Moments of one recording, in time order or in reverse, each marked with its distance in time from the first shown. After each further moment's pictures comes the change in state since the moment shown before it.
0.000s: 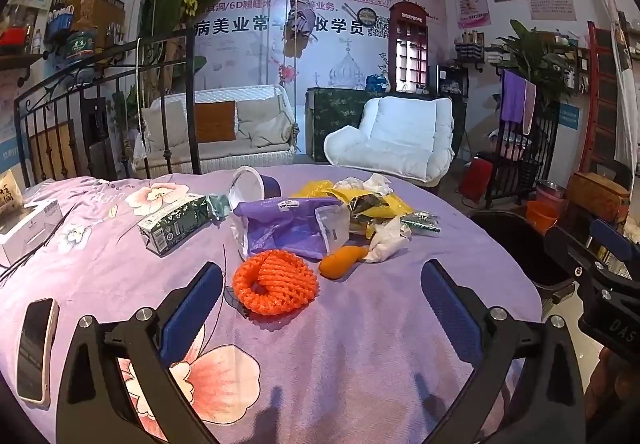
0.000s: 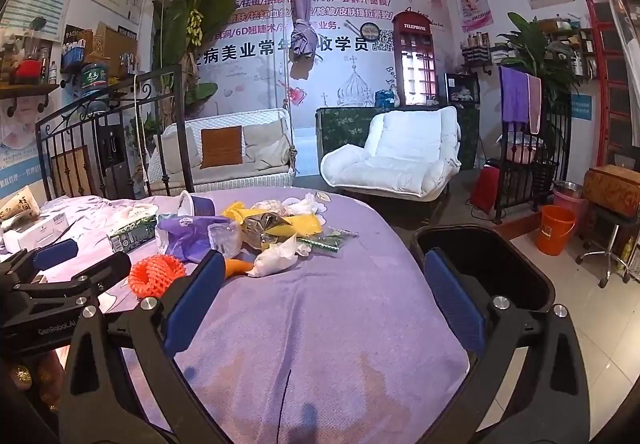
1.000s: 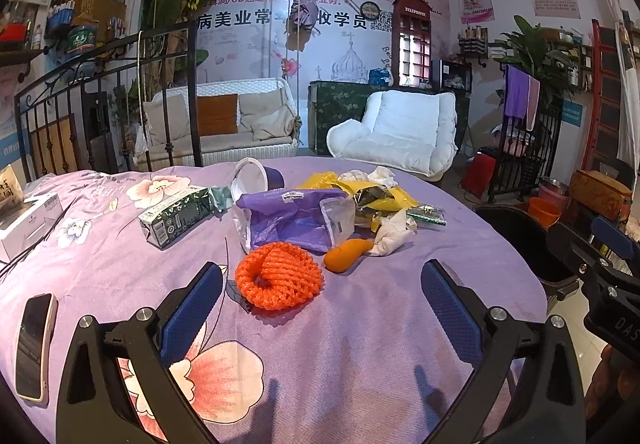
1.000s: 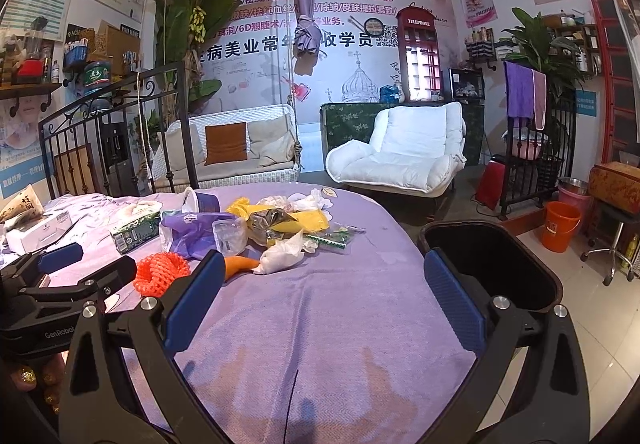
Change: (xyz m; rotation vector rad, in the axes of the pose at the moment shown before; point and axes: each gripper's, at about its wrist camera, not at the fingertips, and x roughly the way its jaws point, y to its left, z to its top) left arm 0.005 0.005 -0.003 -0.005 0.019 0.005; right arm 0.008 0.007 -0.002 0.007 0.016 0.018
